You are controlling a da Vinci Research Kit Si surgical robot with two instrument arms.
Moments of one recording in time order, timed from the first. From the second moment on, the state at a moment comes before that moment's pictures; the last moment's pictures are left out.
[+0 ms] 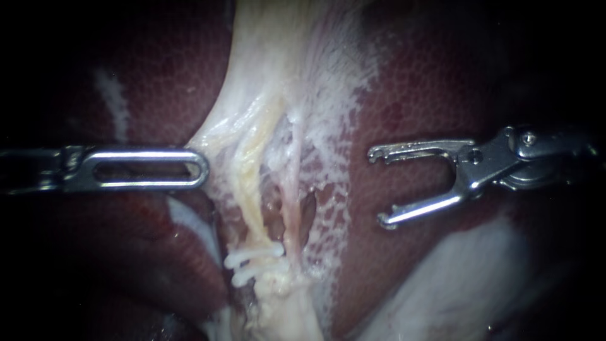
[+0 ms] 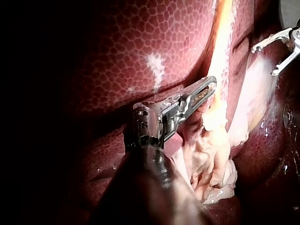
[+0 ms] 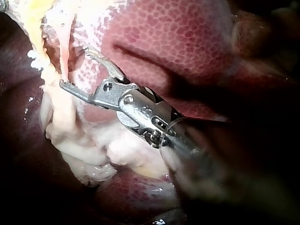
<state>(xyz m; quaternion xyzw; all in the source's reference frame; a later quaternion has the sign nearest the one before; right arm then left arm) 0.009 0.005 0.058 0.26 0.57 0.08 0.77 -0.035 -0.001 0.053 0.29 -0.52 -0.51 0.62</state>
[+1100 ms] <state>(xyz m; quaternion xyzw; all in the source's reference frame) 0.009 0.005 0.058 0.26 0.57 0.08 0.77 -0.042 -0.003 0.058 0.30 -0.52 -0.50 0.63</state>
